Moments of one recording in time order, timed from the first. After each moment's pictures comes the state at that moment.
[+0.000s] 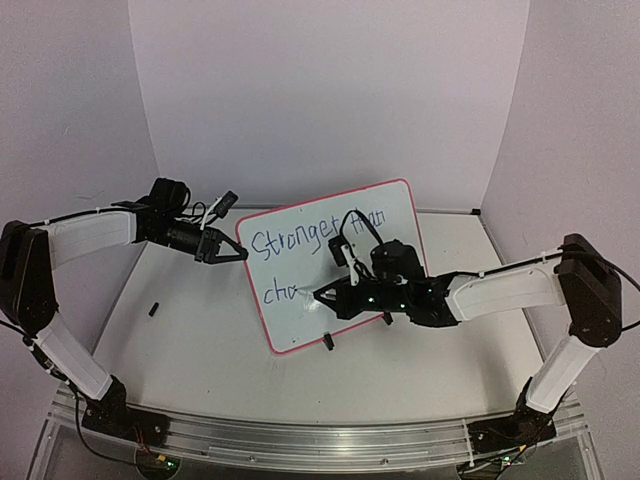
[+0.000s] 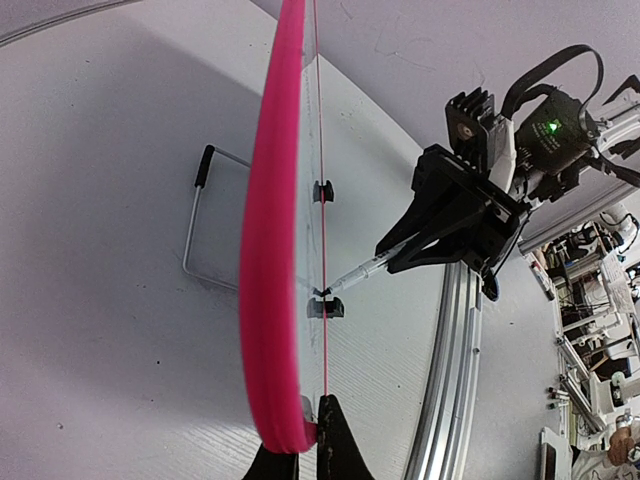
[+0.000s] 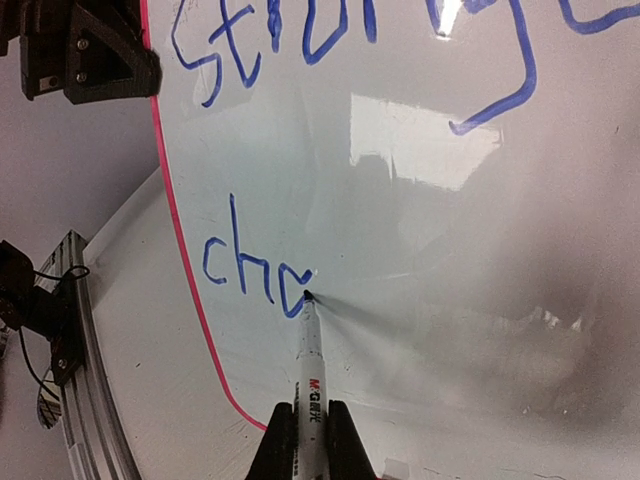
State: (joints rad) left arm -0.33 1.56 1.13 -0.42 1.00 0.14; right arm 0.91 1.70 0.92 0.33 -0.17 0.37
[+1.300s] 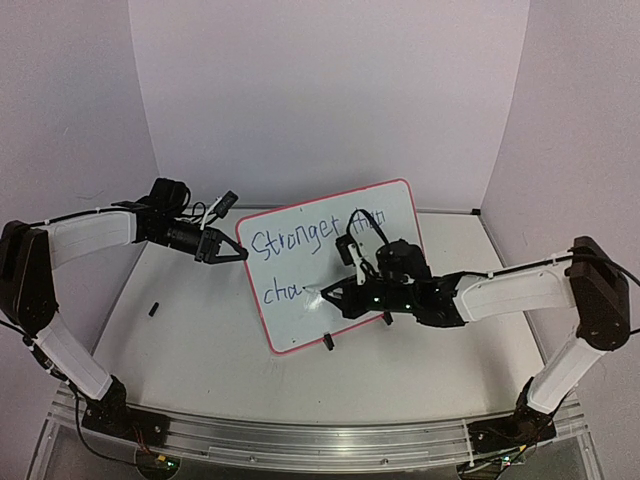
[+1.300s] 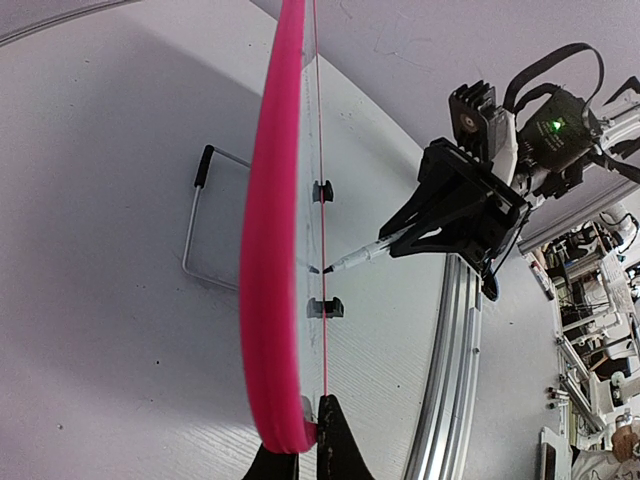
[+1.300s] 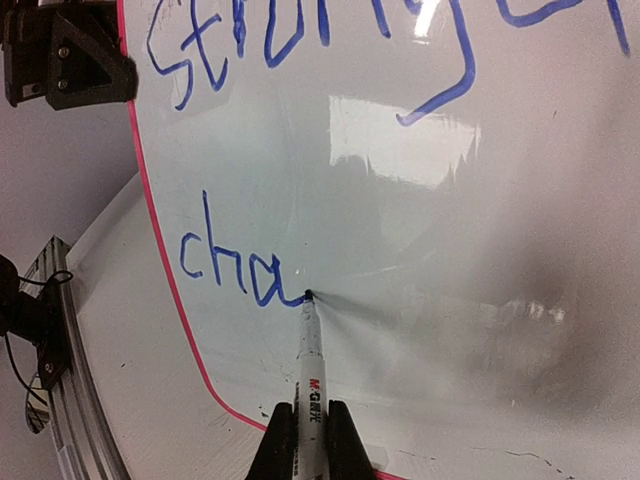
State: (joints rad) left arm -0.33 1.56 1.13 -0.42 1.00 0.14; right arm 0.91 1.65 0.90 0.29 -0.11 0.38
